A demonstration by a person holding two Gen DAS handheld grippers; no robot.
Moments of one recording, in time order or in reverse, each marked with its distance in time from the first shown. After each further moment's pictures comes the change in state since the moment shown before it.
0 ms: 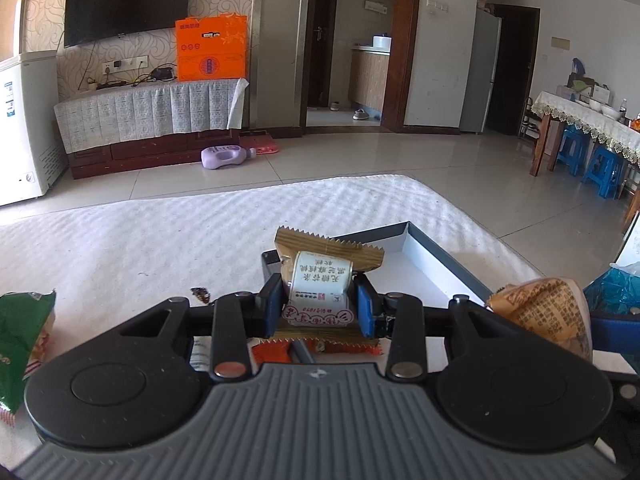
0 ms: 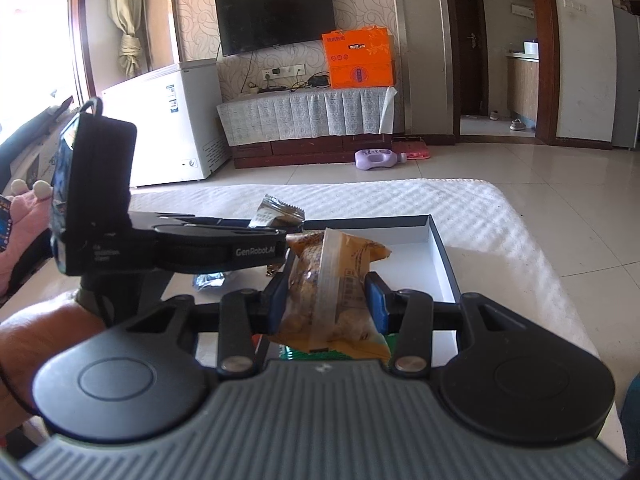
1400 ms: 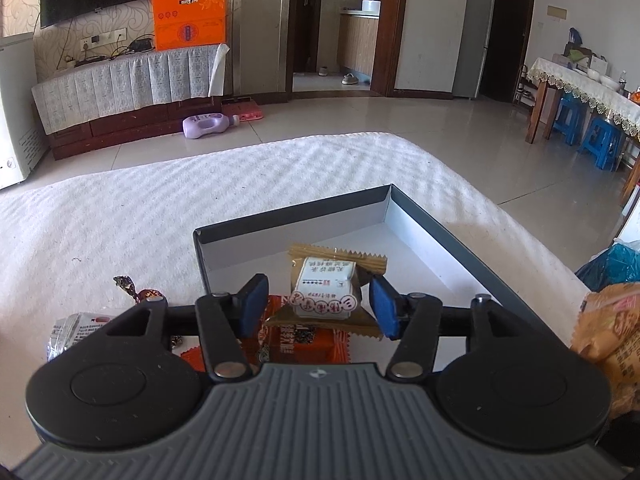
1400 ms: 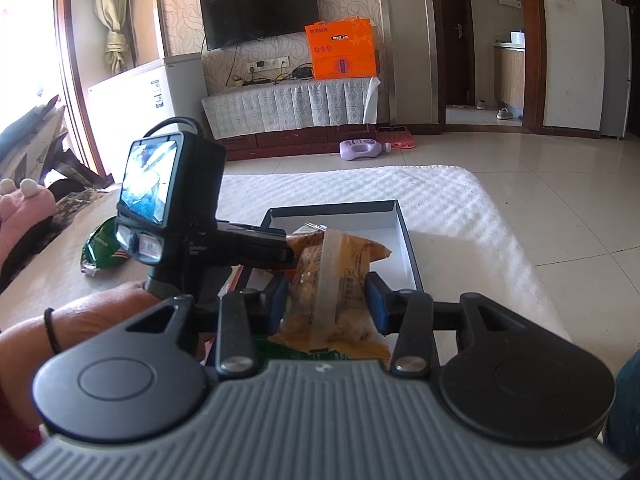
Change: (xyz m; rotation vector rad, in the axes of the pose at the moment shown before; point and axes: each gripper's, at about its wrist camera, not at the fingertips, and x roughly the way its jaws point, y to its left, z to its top) left arm 0.087 -0.033 -0.003 0.026 0.108 -0.020; right arm -0.010 -0.023 -0.005 0.014 0.027 -0.029
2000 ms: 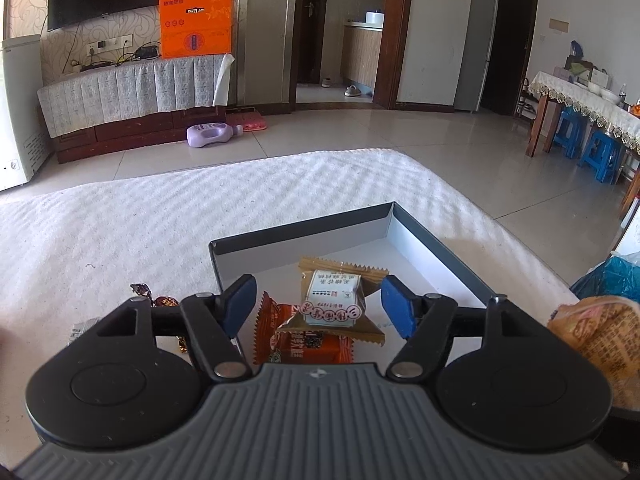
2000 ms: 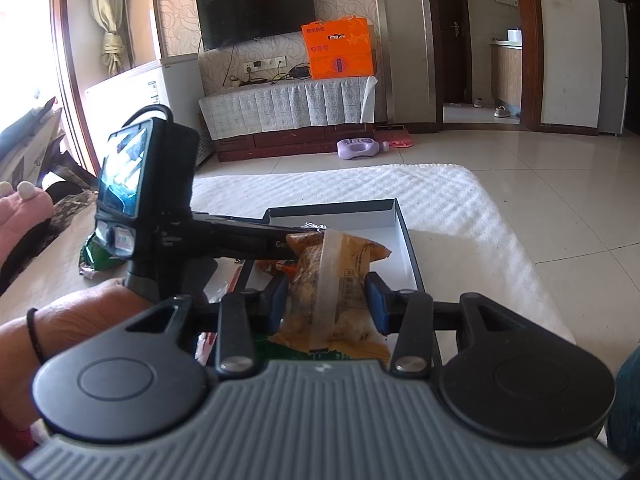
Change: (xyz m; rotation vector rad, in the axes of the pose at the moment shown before) left arm -0.022 0.006 0.003 -0.023 -0.039 -0.002; right arm 0.003 0.000 0.000 0.011 0.000 -0.006
